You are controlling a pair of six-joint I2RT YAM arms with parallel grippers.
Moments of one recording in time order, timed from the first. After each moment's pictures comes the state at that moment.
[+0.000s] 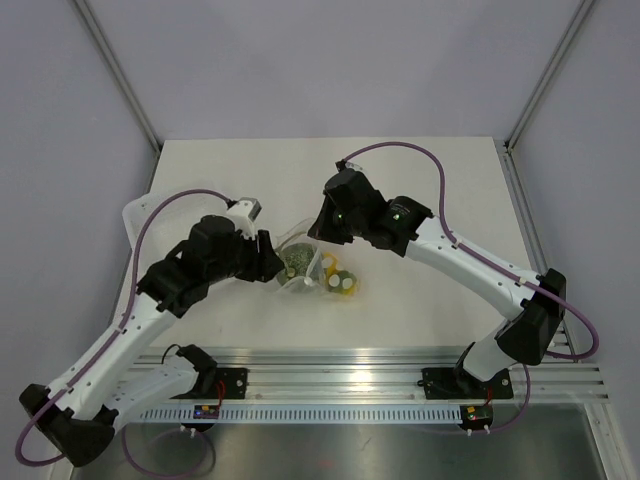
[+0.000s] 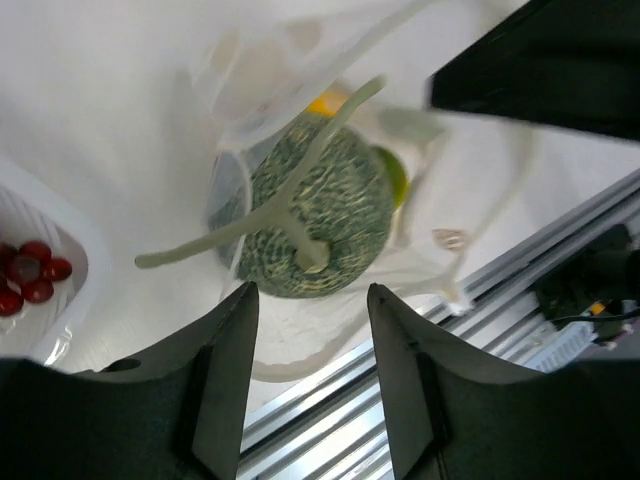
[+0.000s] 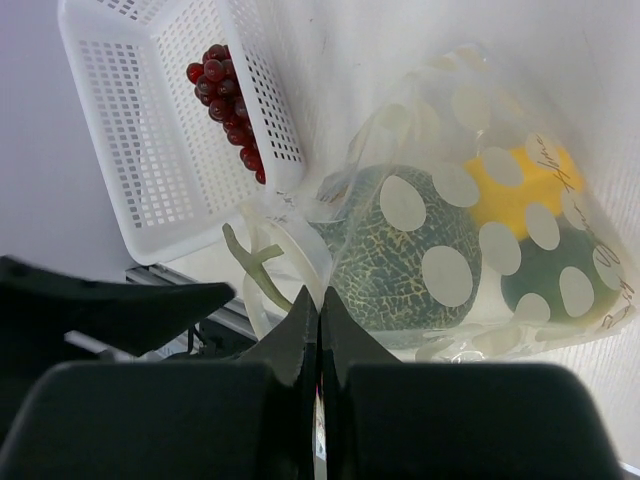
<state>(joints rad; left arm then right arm) -0.60 0.86 0.99 -0.70 0.10 -0.39 0.90 1.56 1.55 -0.68 0.11 0.92</state>
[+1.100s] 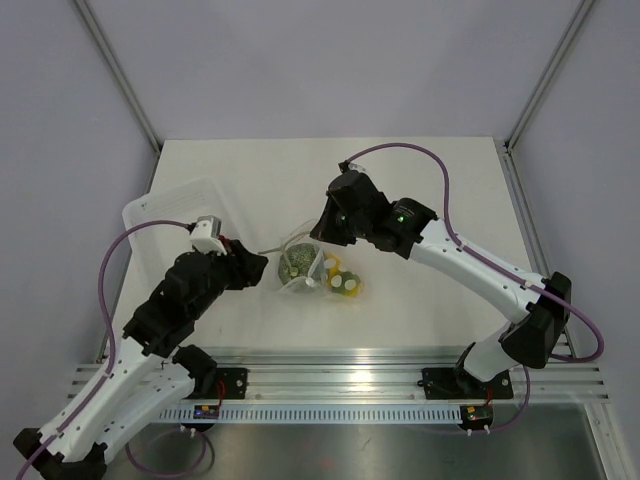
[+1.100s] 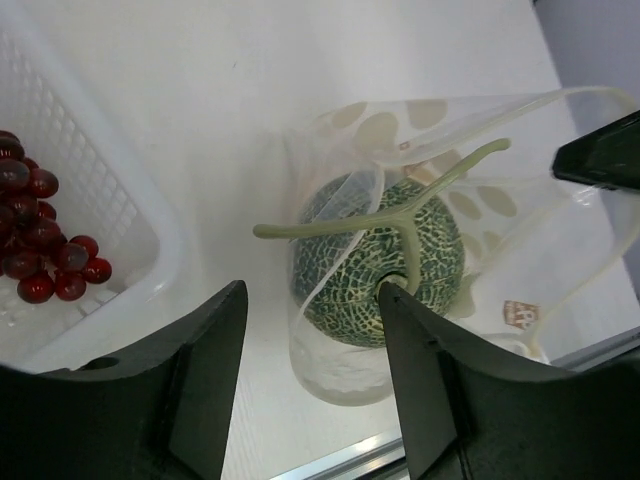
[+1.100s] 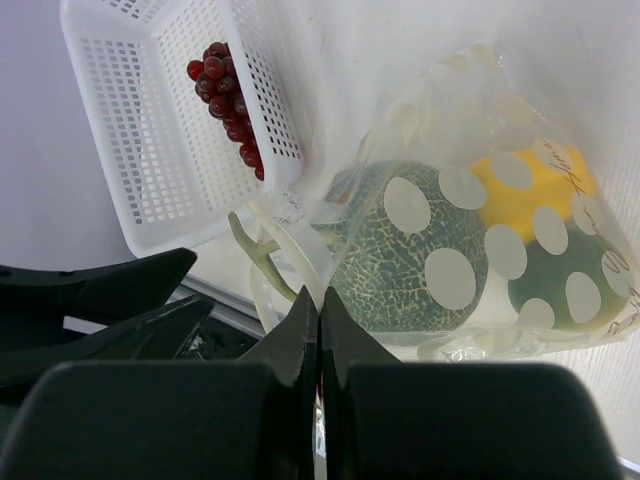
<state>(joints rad) -0.60 0.54 0.66 -0.46 -0.16 -0.58 0.90 1.53 1.53 -0.68 0.11 0.92</state>
